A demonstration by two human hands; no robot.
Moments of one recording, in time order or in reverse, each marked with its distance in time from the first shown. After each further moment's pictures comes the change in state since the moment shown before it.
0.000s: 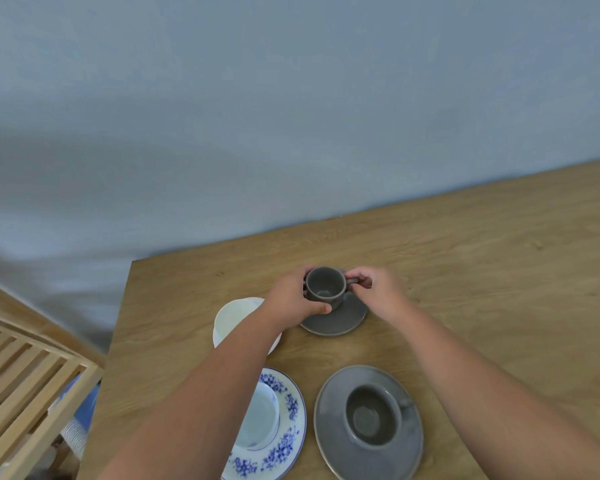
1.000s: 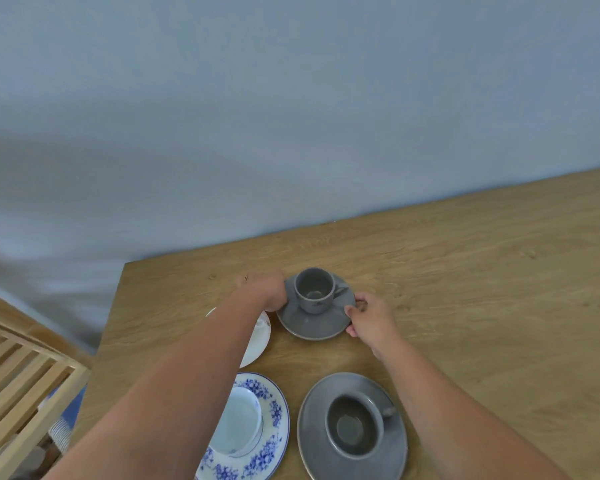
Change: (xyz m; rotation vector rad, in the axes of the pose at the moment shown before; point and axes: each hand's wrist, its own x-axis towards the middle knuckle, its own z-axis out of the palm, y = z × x) left_hand 0.032 0.008 -0.023 0.706 -0.159 -0.321; right_hand -0.024 0.011 0.019 0.382 0.051 0.433
